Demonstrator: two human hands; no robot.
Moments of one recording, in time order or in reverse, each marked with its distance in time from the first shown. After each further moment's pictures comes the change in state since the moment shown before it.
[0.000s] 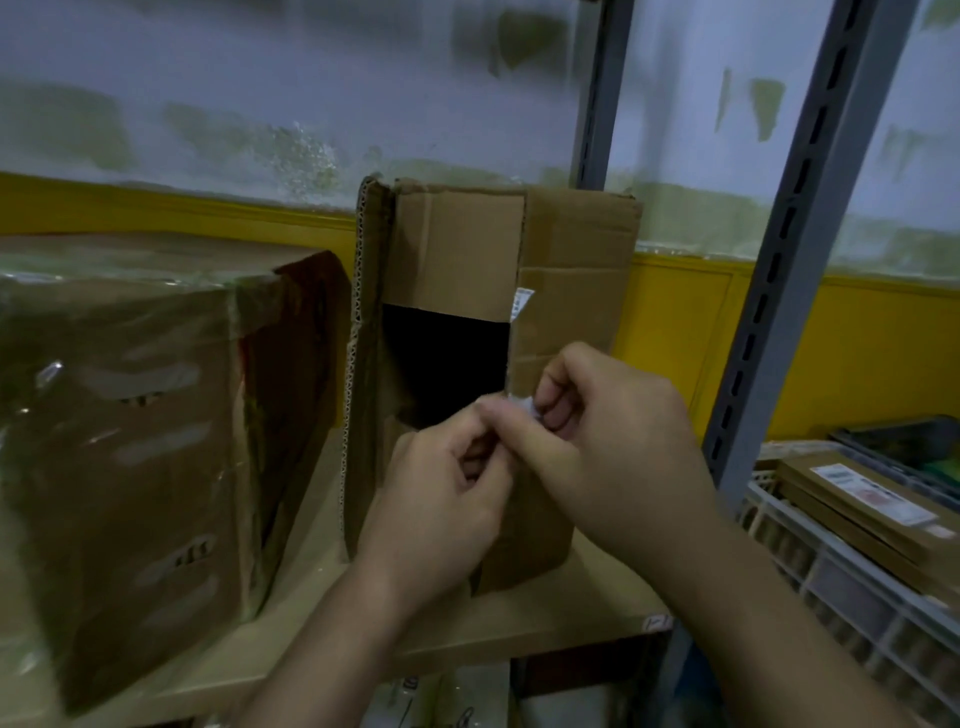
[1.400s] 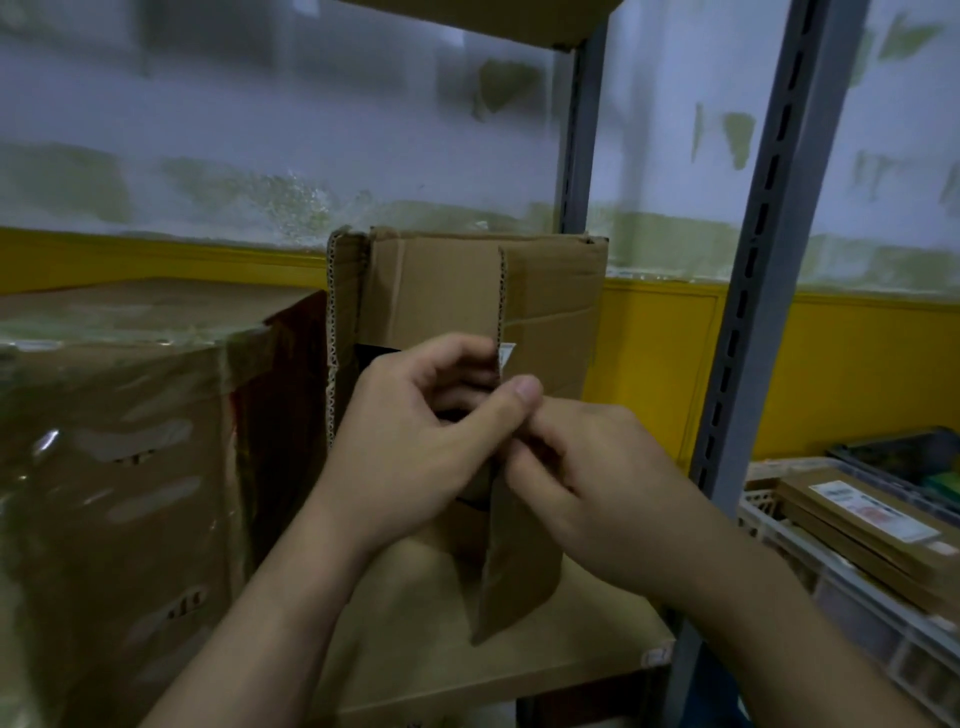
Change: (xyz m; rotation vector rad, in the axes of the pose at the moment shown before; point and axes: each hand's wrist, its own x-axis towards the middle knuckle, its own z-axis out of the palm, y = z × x) left_hand 0.044 0.047 -0.025 -0.111 0.080 0.071; right_hand 0.012 0.002 -0.018 0.139 -0.326 -0.178
